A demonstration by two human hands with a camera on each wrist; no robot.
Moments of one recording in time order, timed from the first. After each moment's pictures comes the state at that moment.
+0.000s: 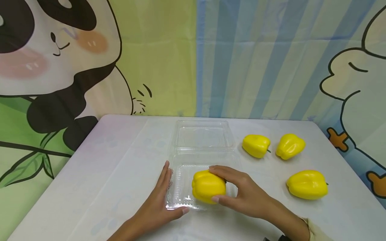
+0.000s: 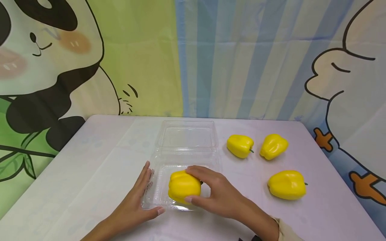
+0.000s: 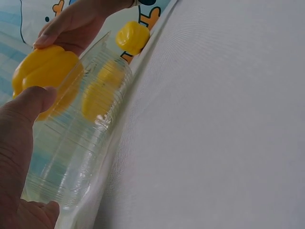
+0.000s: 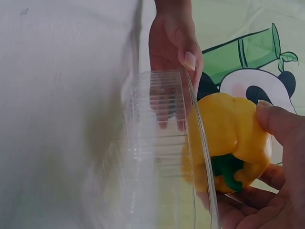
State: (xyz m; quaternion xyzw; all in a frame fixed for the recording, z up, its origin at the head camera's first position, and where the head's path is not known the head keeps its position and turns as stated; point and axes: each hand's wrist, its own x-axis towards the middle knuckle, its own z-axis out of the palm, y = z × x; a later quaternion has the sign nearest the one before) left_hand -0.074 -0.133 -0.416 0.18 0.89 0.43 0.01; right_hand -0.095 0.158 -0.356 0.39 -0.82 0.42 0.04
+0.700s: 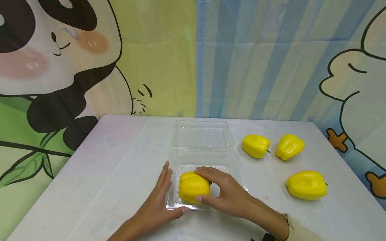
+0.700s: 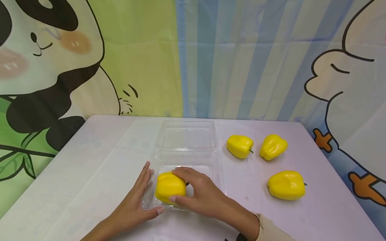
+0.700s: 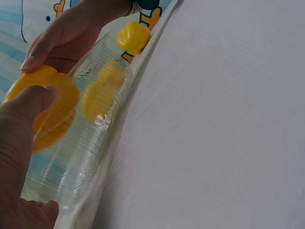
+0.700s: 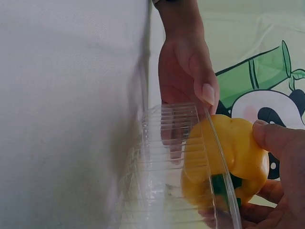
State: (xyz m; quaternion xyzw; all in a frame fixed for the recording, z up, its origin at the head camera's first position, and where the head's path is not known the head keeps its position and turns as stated) left_hand -0.073 -0.133 -0.415 0.18 0.88 0.44 0.01; right_hand -0.100 0.121 -0.366 0.38 -0.83 0.41 0.04
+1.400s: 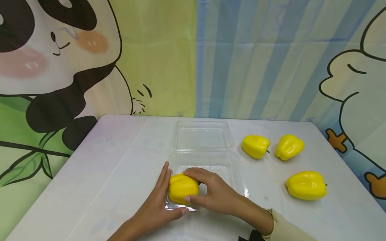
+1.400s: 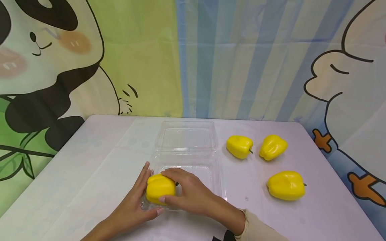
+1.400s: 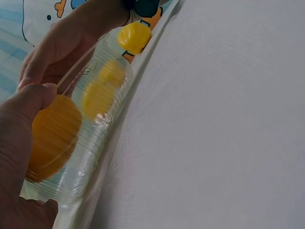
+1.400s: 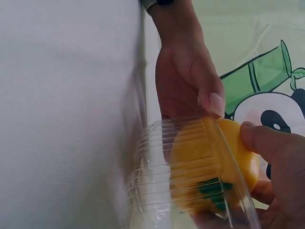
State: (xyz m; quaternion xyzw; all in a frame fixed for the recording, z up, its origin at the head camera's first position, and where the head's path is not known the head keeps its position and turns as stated) left_hand -0.072 -0.134 -0.414 0.19 0.88 0.45 0.02; right_hand -0.109 0.096 -0.373 0.38 -0.82 0.43 -0.03
